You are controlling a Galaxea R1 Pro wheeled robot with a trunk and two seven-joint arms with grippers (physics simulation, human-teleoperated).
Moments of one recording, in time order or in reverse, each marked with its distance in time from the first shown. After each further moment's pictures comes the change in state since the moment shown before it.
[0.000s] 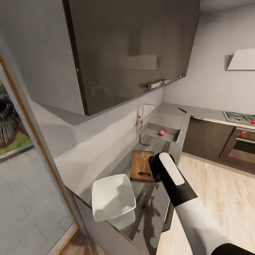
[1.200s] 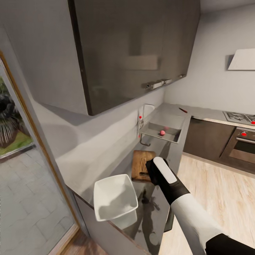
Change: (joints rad) left arm 0.000 0.001 0.000 0.000 0.000 0.000 0.000; right arm -0.041 0.014 0.023 0.253 -0.005 0.001 0.169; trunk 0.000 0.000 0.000
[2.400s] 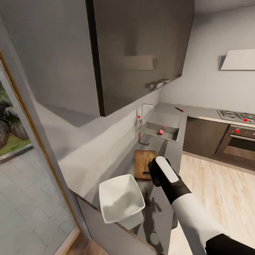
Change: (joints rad) left arm 0.000 0.000 0.000 0.000 0.000 0.000 0.000; right arm 0.000 0.000 -0.047 0.003 0.004 -0.002 -0.042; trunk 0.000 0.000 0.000
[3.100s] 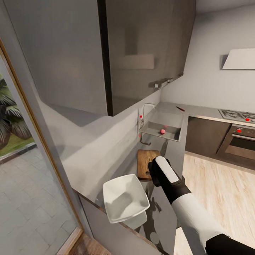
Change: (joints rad) left arm 0.000 0.000 0.000 0.000 0.000 -0.001 0.000; right arm 0.000 0.000 0.000 0.000 -0.001 0.001 0.000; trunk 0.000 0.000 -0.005
